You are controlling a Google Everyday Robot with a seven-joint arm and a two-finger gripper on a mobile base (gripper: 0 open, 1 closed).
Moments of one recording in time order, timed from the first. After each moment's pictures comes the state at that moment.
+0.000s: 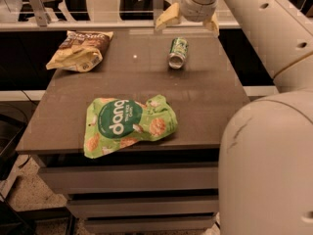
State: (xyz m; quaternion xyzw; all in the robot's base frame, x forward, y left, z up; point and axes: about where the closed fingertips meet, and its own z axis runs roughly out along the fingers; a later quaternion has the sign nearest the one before) arm 0.752 -0.108 0.922 -0.97 0.01 -0.23 0.07
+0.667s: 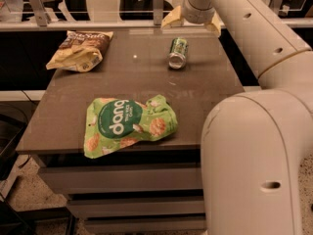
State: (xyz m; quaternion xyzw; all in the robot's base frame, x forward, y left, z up) arm 0.799 -0.128 0.901 -0.96 0.05 -0.26 0.04
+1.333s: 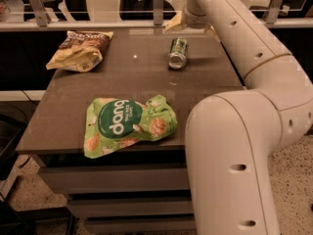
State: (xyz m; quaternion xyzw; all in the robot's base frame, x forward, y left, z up) arm 0.824 -0.146 0.873 -0.96 0.10 -0.25 0.02
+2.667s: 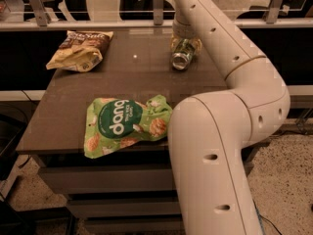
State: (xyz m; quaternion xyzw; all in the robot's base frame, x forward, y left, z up) arm 0.822 -0.130 0.828 -0.97 0.13 -0.19 -0.01
